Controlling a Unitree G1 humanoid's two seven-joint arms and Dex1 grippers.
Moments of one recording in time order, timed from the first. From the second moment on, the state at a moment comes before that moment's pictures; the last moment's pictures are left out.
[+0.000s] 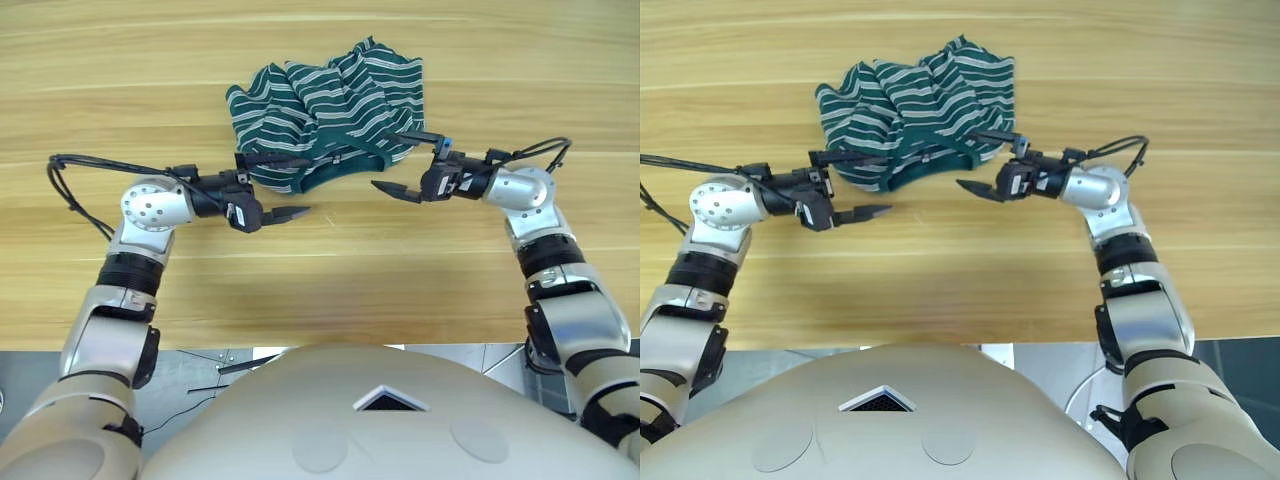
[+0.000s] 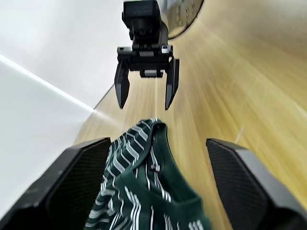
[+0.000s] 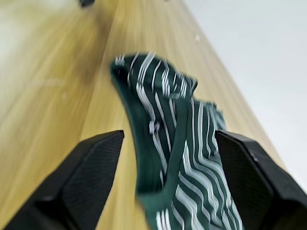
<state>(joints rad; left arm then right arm) -0.26 0.59 -0.25 0.52 0.07 -1.03 -0.97 -0.40 -0.51 0.26 0.80 -0.15 -0.99 0.82</state>
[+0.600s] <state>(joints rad) -0.26 0.69 -0.27 0.59 0.40 -0.99 -0.67 -0.54 -0.60 0.32 1.02 -0.46 -0.92 0.43</state>
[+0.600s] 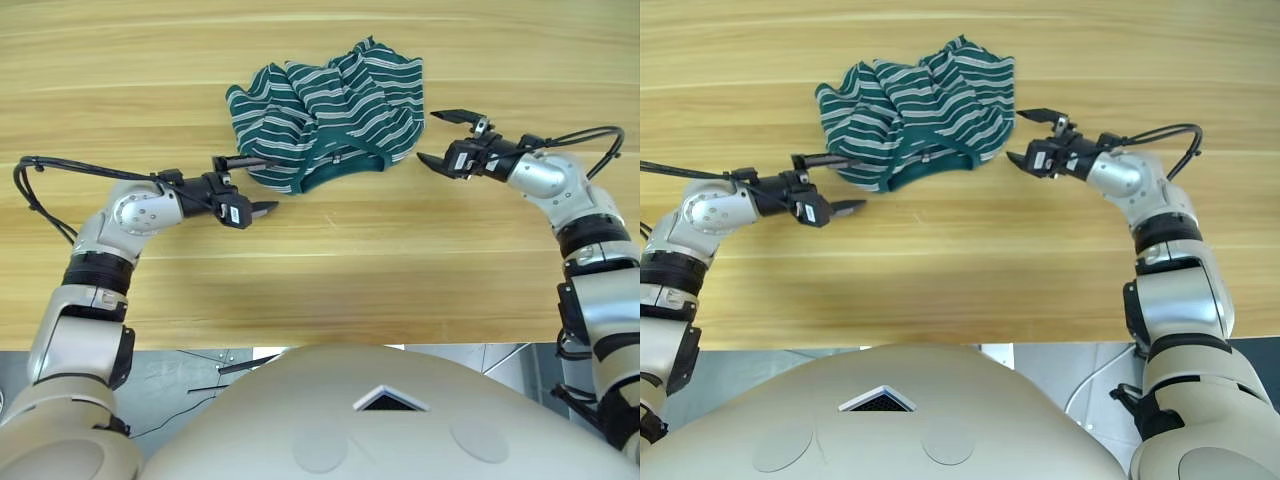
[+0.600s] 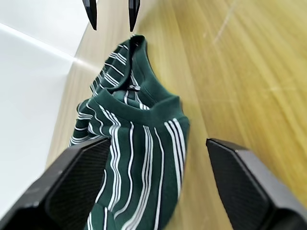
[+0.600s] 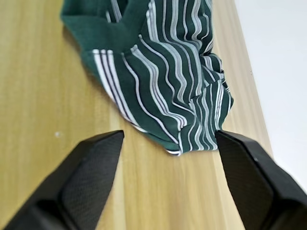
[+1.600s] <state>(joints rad) -0.39 0.70 -0.43 0.70 0.56 -0.89 -0.46 -0.60 -0.54 0.37 1.10 -0.49 -0.89 0.37</state>
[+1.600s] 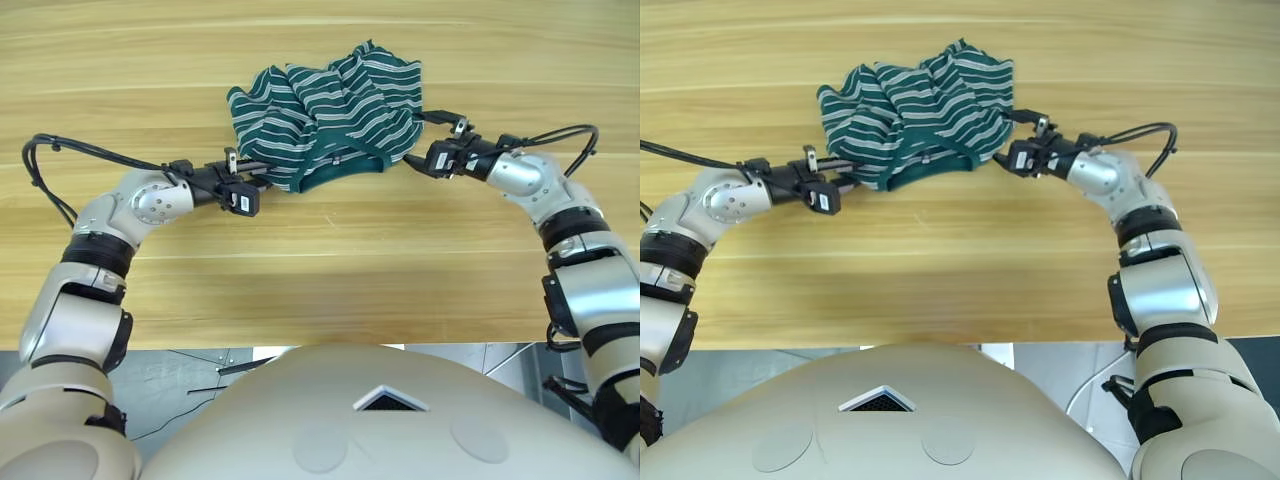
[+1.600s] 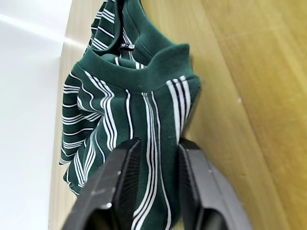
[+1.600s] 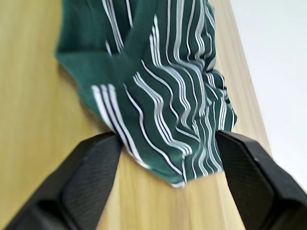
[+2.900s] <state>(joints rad) -0.56 0.85 -0.20 0.52 0.07 -1.09 -0.39 -0.53 -0.84 0.13 0.61 0.24 -1.01 0.73</state>
